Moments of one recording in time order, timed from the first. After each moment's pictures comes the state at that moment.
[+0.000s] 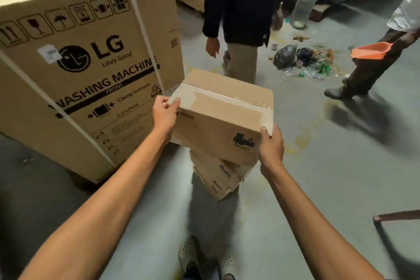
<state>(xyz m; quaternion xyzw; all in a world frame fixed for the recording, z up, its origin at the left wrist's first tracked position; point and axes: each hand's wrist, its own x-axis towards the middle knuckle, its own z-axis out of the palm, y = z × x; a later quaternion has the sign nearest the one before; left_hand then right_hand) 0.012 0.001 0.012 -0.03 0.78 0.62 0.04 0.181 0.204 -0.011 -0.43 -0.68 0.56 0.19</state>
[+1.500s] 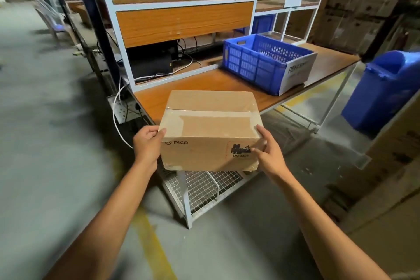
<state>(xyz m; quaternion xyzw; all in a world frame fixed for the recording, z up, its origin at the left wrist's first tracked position) 0.487 -0.727 0.086 -0.58 0.43 0.43 -0.55 0.196 -0.628 0.069 0.48 -0.66 0.49 -0.31</state>
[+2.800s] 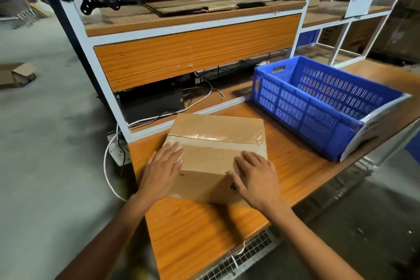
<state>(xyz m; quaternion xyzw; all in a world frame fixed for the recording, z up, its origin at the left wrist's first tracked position) 0.449 -1.076 0.039 -0.55 0.81 0.05 -0.21 0.168 -1.007 0.055 0.72 -0.66 0.21 0.03</state>
